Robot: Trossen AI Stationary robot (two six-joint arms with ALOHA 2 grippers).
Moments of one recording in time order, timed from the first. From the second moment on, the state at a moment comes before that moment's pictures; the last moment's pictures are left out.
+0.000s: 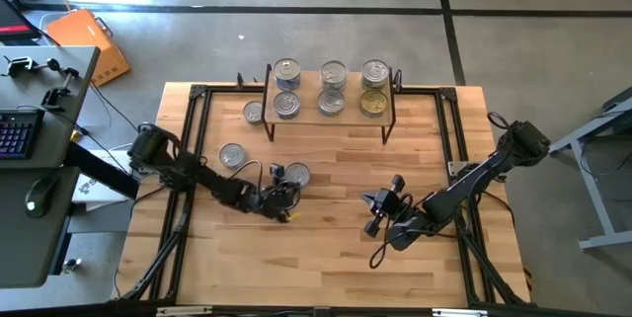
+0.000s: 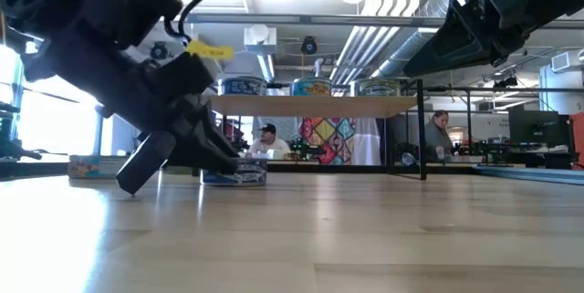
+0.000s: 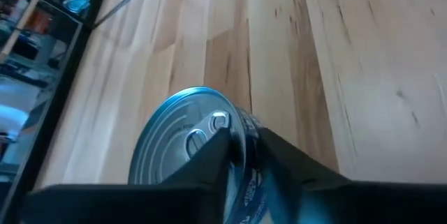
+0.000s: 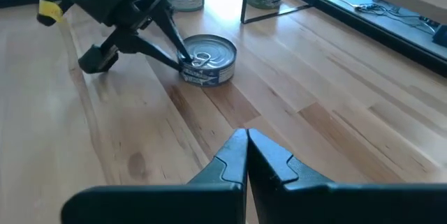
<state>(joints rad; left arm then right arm) -0.34 1.80 0.56 0.40 -0.68 0.20 0.62 1.50 0.75 -0.15 0.99 0.76</state>
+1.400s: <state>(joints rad) -0.27 1.22 0.82 -0.11 -0.86 0.52 0.62 1.50 0.75 -0.15 0.99 0.76</state>
